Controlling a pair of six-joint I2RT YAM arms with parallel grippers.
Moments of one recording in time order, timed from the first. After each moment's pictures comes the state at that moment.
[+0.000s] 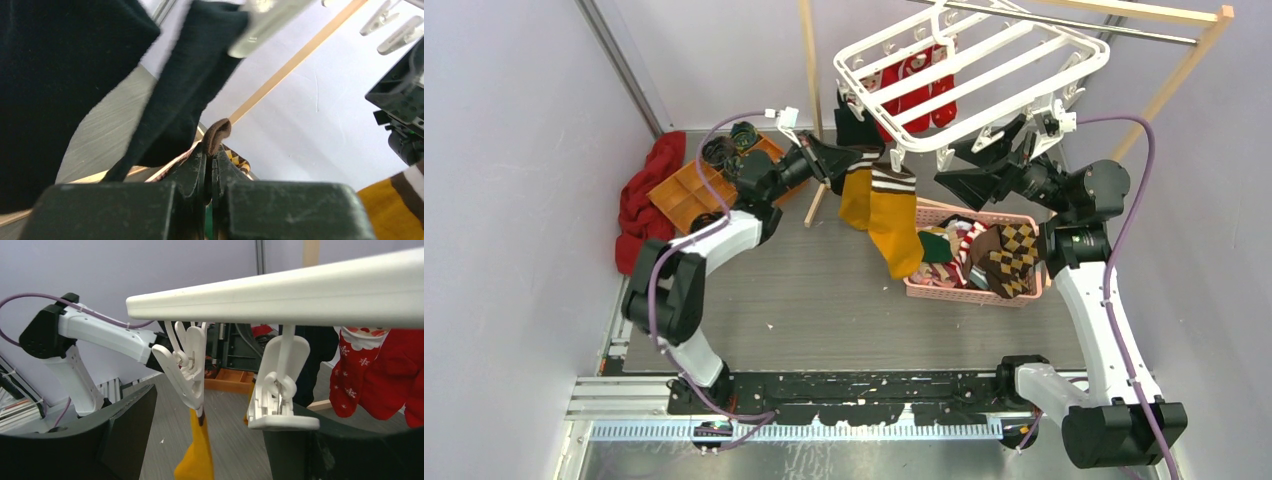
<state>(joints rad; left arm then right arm) -0.40 1.72 1.10 0.93 0.61 -0.86 0.03 1.01 1.06 0.42 -1.05 0.58</state>
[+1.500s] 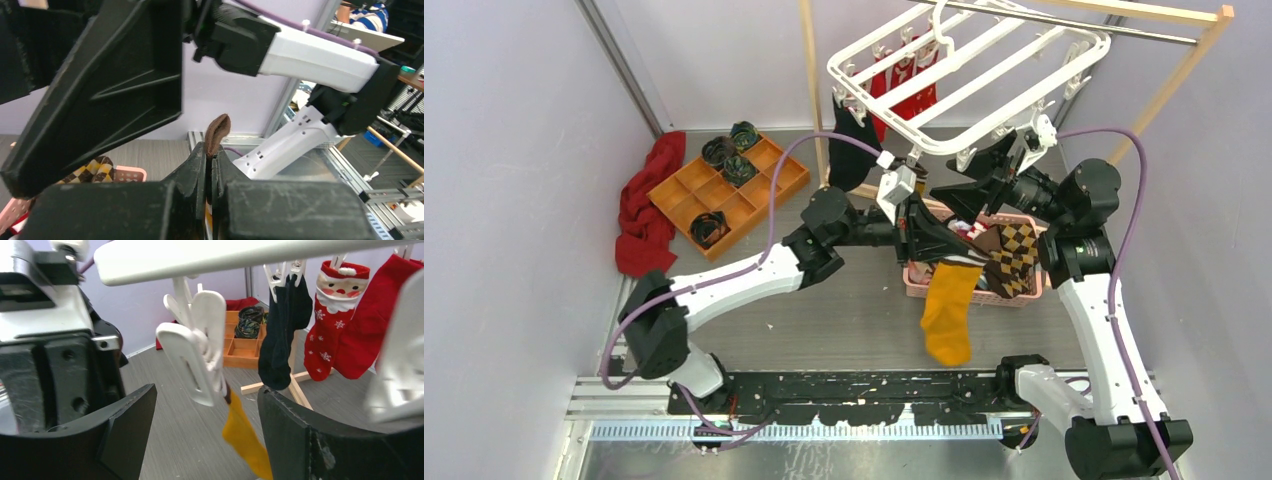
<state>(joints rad) -0.98 1.51 1.21 0.66 0.72 -0.43 0.06 0.95 1.06 0.13 -1.00 0.33</state>
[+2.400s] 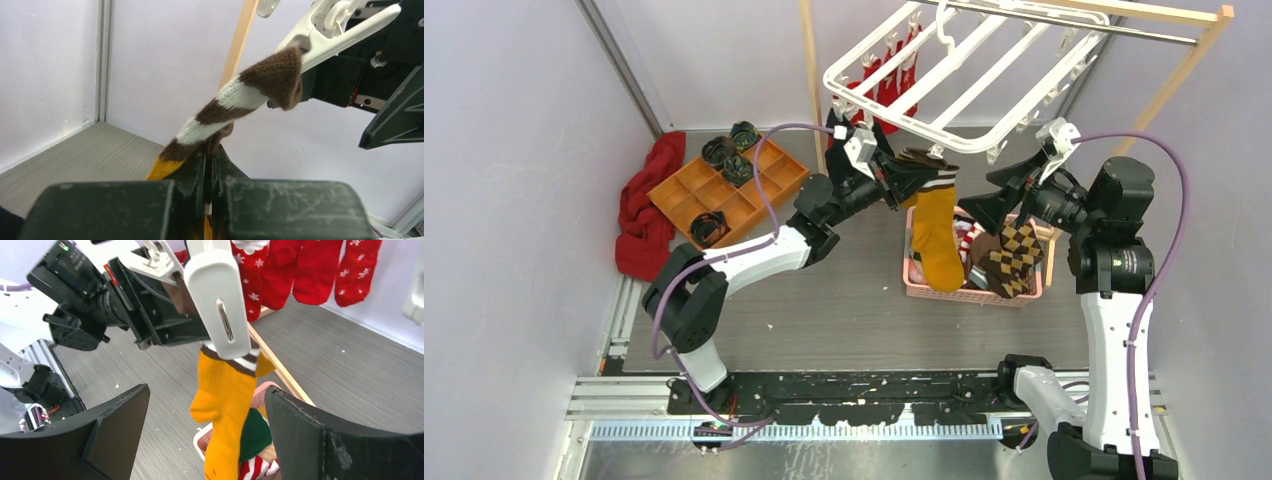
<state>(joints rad) -0.79 1.71 1.18 0.99 0.37 -0.43 -0.10 0.90 1.25 -0.49 -0.94 0.02</state>
